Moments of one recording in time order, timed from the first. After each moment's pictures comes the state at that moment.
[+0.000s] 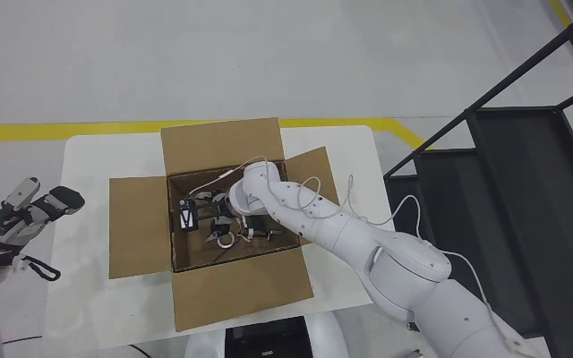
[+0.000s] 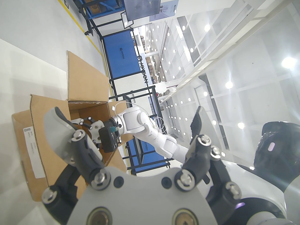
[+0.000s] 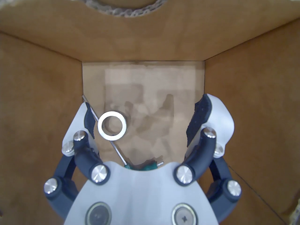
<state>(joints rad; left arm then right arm) 1.60 -0.98 -2.02 -1.63 -0.64 -0.31 -1.07 -0.55 -1.63 0.41 -0.85 -1.25 -0.80 0.42</state>
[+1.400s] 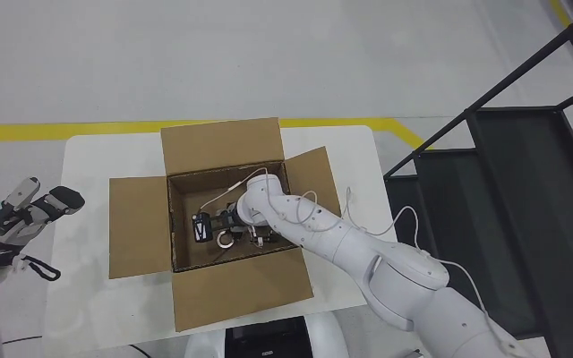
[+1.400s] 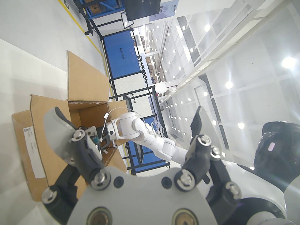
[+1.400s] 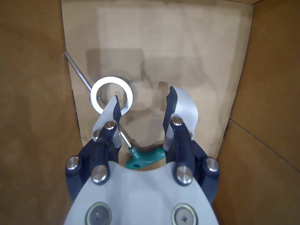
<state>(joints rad) 1.60 -0.98 -2.02 -1.63 -0.64 -0.31 -1.07 -0.63 -1.63 0.44 -0.85 -1.38 -0.77 0.53</state>
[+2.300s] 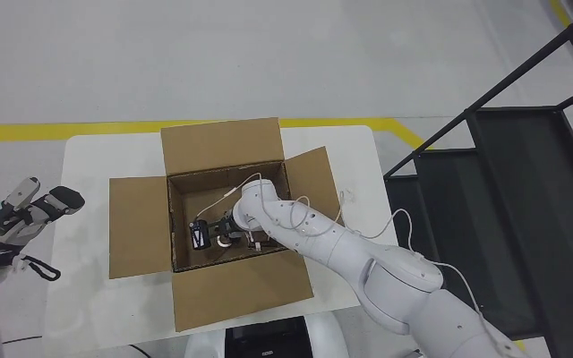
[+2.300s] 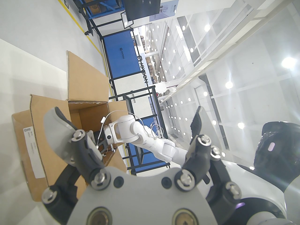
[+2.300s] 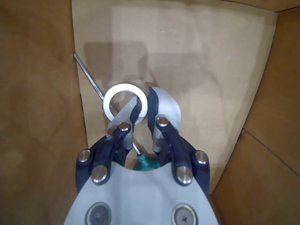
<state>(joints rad) 1.60 -0.98 -2.02 -1.63 -0.64 -0.31 -1.07 -0.63 -1.66 0.42 -0.81 -1.41 -0.78 0.55</state>
